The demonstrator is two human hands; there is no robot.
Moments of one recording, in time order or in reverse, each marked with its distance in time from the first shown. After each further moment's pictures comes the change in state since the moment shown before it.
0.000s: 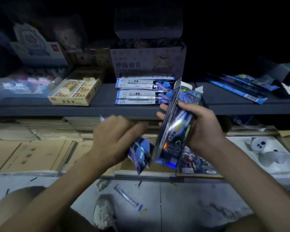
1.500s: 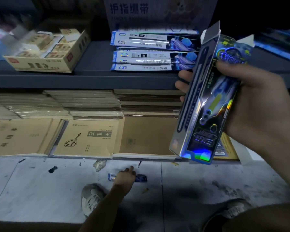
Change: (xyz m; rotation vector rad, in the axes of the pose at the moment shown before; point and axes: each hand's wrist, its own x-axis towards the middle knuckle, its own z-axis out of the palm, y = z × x) left_hand -0.341 0.090 0.163 -0.011 -1.613 -0.519; right_hand 0.001 0.002 -0.007 -0.139 0.027 -0.118
